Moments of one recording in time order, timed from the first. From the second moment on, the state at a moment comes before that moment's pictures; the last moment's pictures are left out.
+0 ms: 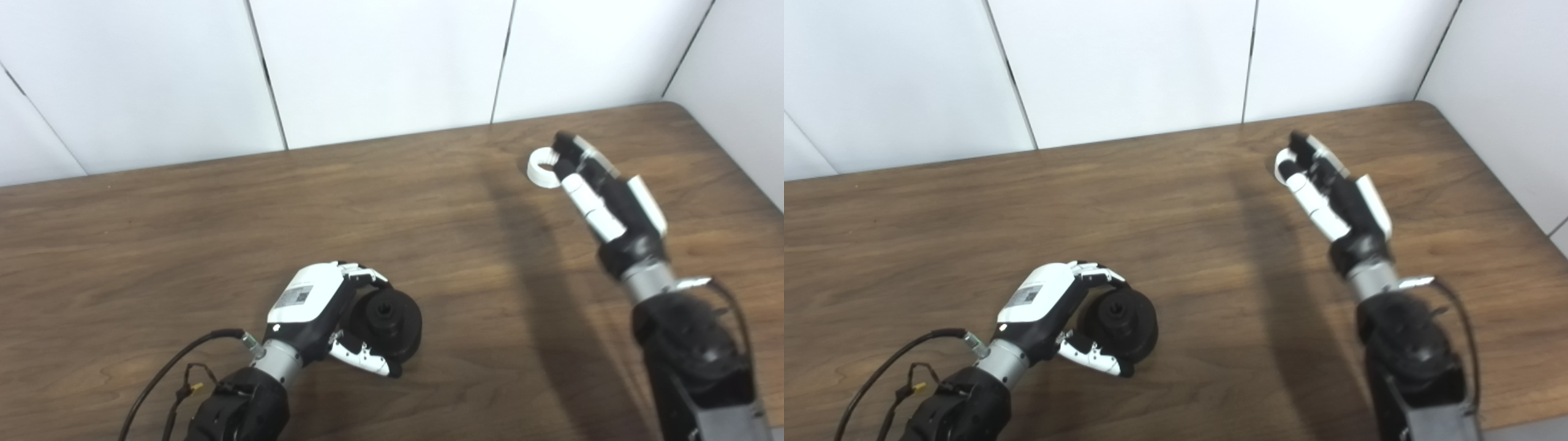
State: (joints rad) left arm -0.09 0.21 -0.49 -0.32 0.83 0.23 -0.36; right arm 0.00 -0.26 -0.19 -0.54 0.12 0.47 -0.06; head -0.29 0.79
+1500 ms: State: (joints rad) left arm -0.07 0.21 -0.45 -0.28 0.78 0.18 -0.33; right arm -0.49 -0.61 0.13 0.16 -0.65 0.47 0.47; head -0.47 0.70
